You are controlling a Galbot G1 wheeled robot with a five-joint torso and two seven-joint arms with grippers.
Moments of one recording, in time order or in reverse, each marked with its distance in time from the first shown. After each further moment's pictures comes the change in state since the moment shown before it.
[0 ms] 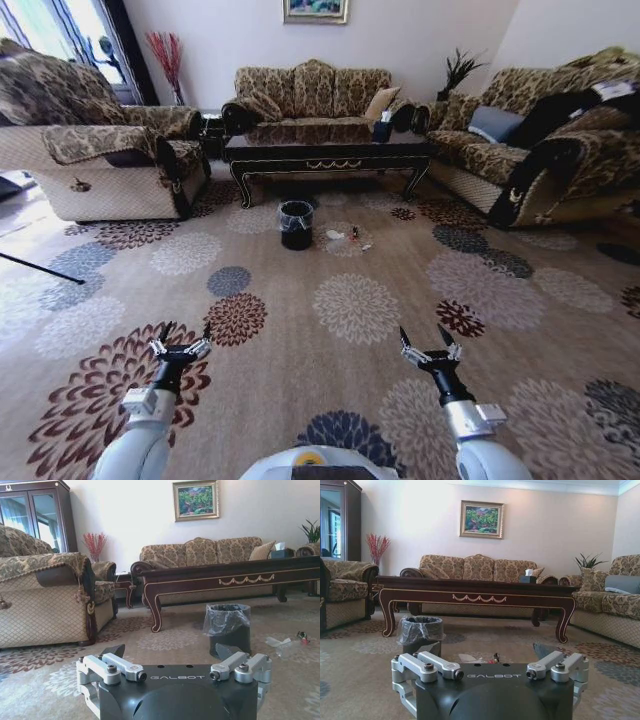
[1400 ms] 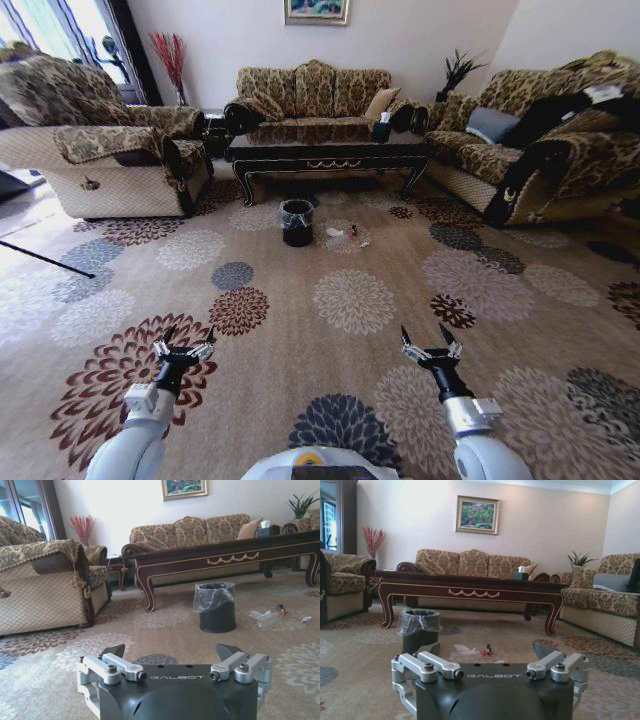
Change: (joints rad) left arm 0.010 0.012 -0.023 -0.031 0.017 0.123 0.045; right arm 0.019 -0.006 -0.010 0.000 -0.022 -0.044 0.044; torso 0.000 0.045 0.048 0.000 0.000
